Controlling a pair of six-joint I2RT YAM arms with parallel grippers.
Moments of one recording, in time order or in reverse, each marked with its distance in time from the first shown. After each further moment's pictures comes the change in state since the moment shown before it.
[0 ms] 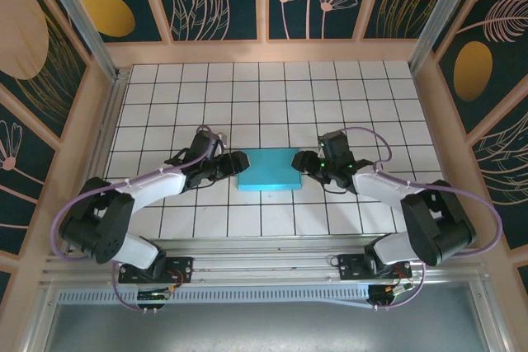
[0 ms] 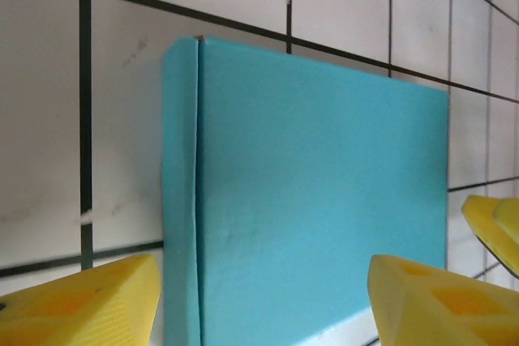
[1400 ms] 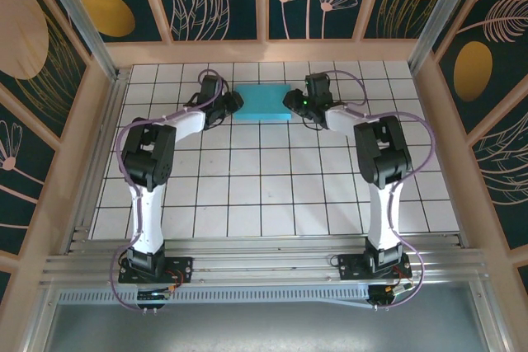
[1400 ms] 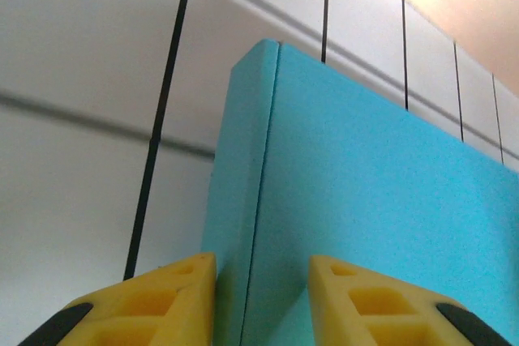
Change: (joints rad) left arm 0.207 0.683 0.806 0.050 -0.121 0.047; right arm -0.133 0.727 0.843 0.090 0.021 -0.094
